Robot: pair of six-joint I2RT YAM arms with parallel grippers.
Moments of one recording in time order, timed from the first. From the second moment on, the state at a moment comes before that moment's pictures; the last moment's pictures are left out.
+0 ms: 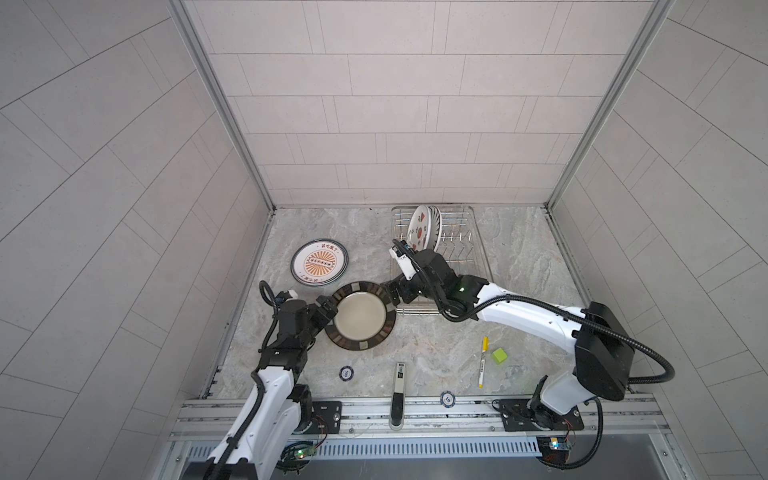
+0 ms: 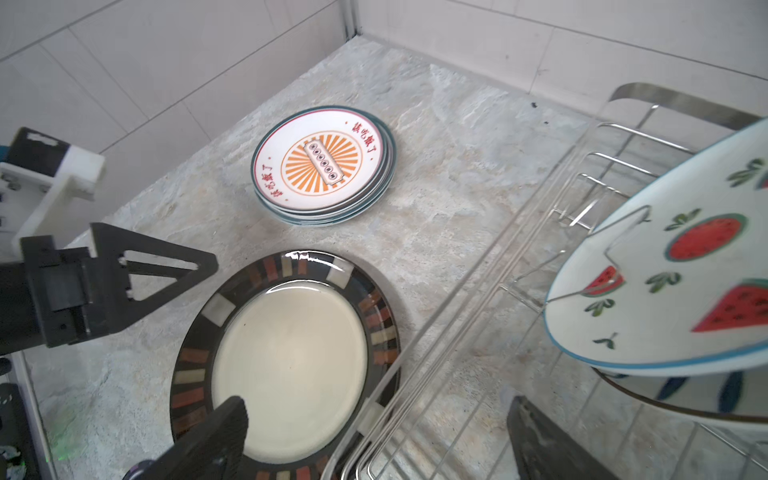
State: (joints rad) left arm -0.02 0.71 0.23 -0.12 0.07 -0.84; right arm 0.84 1.55 1.13 -0.12 0.08 0.20
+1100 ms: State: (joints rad) left arm -0.60 1.08 0.40 0.62 -0.08 -0.65; right arm 0.54 1.31 1.11 -0.12 0.16 0.34
